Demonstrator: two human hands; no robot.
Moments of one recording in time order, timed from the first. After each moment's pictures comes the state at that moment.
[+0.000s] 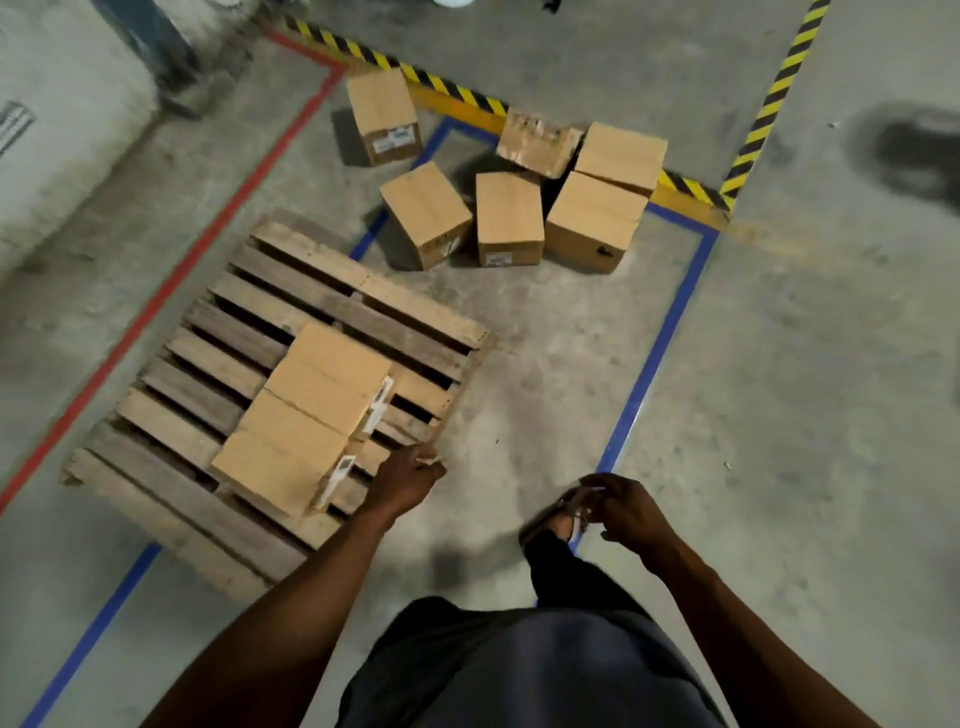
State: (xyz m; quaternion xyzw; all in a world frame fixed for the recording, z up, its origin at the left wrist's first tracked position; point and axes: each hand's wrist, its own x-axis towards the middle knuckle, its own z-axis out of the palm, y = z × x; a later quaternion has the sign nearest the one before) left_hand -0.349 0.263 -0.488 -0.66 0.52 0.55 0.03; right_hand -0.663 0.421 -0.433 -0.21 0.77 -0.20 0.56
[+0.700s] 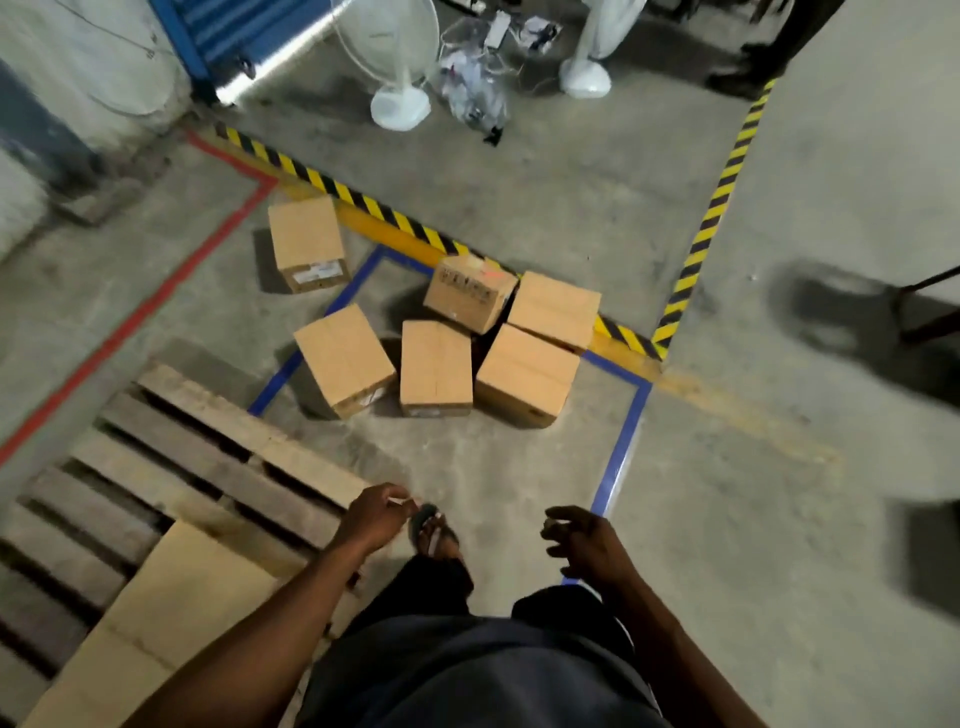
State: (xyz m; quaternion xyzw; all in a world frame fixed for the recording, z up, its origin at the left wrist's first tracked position) left_hand -0.630 -0.109 -0.514 -0.64 0.50 0.58 0.03; right_hand -0.925 0.050 -0.407 -0.17 0.78 -0.25 0.55
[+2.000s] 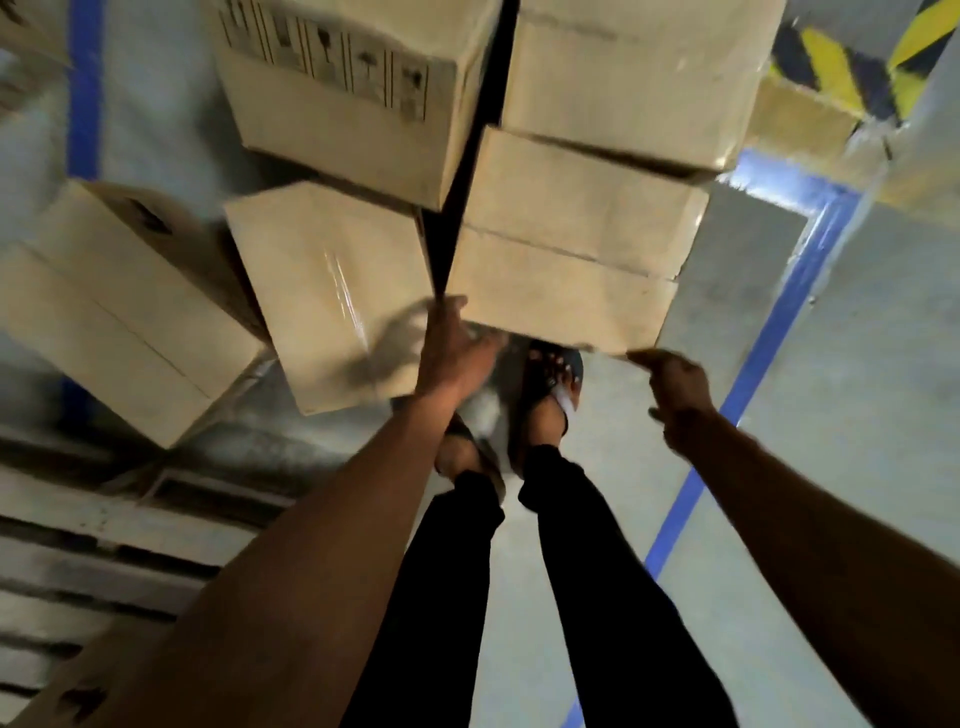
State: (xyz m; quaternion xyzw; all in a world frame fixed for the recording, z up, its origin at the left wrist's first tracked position) left_hand -0.989 -0.456 -0.982 -0.64 0.52 0.54 0.15; right_hand -1.192 -0.279 -0.989 0.16 0.84 -0.22 0.47
